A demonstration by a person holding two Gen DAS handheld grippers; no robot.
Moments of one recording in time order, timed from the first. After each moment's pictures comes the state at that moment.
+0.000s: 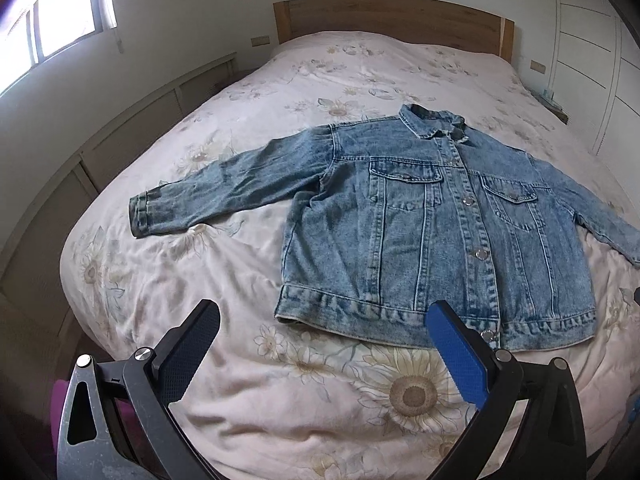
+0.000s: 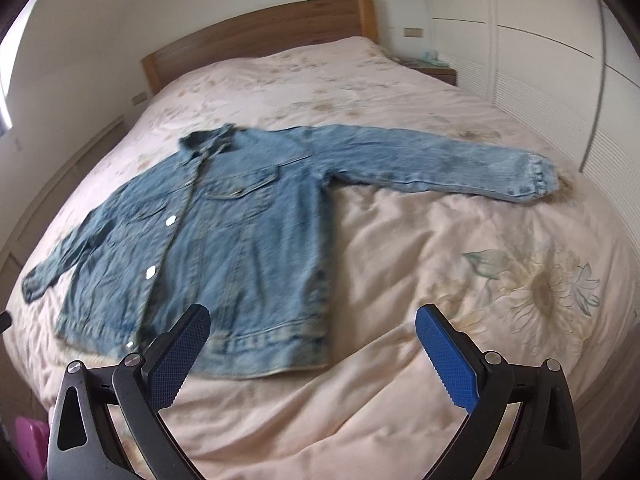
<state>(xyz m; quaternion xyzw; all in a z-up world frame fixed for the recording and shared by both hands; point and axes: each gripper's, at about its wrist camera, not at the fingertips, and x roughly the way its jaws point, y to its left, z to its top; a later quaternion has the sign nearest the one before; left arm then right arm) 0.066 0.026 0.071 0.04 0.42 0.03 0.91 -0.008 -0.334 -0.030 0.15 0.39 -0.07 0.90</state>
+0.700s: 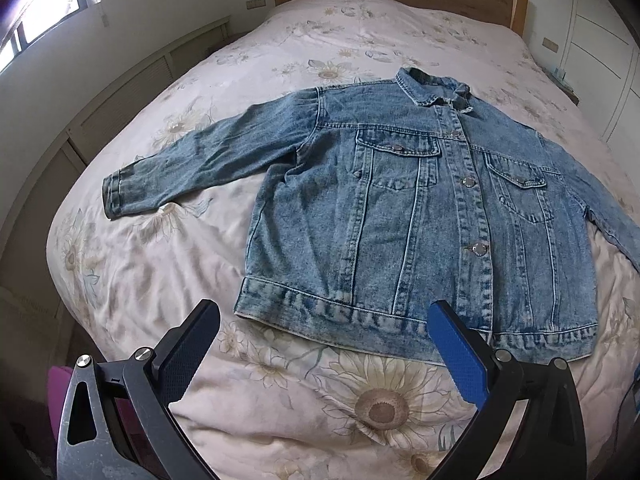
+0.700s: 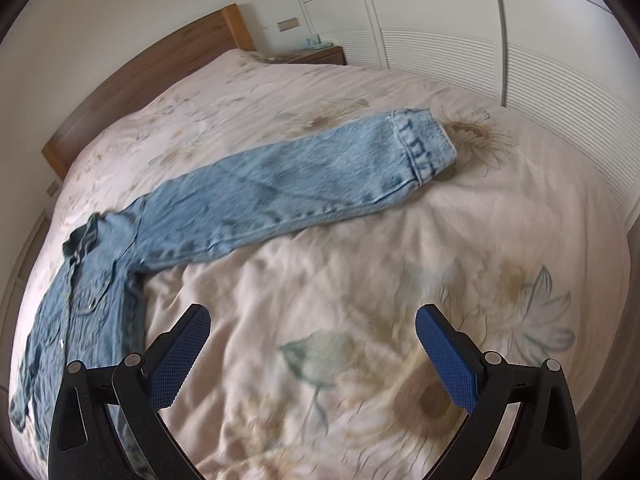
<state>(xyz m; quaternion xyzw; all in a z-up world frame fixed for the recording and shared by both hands) 0.115 -0.005 0.043 0.03 0.49 0.03 0.87 0.030 -0.531 -0.094 0.27 0.38 -0.20 0.86</state>
